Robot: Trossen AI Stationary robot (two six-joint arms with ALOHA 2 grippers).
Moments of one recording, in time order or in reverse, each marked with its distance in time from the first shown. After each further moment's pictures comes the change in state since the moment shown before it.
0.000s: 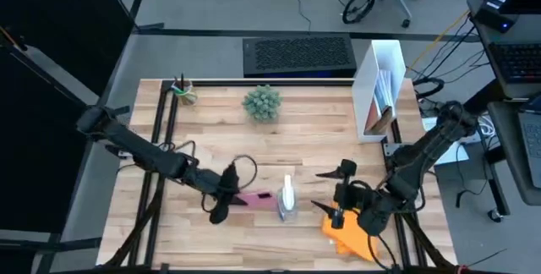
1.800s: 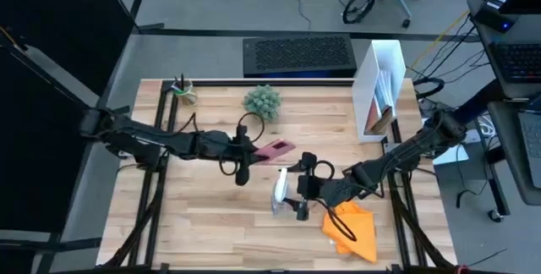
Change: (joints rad) left arm 0.333 0.089 -0.001 0.383 -0.013 0.288; right arm -0.274 0.167 -0.001 0.517 -0.313 -0.348
